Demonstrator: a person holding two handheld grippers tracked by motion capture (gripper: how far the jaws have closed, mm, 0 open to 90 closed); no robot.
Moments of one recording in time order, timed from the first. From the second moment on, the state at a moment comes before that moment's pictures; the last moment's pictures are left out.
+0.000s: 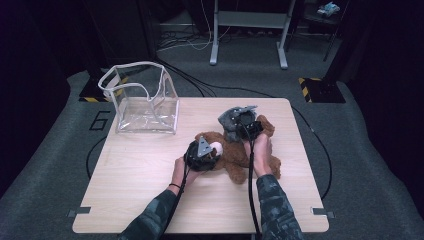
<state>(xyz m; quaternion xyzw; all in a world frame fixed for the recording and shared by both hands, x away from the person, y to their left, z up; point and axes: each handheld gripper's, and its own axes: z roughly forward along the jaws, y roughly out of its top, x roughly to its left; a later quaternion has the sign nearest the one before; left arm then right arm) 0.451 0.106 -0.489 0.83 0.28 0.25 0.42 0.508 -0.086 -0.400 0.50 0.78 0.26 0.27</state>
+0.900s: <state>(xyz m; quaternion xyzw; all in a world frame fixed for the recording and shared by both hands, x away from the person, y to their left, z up) 0.448 0.108 -0.493 0.82 0.28 0.25 0.43 0.500 -0.052 -0.415 0.45 0.82 0.28 0.22</state>
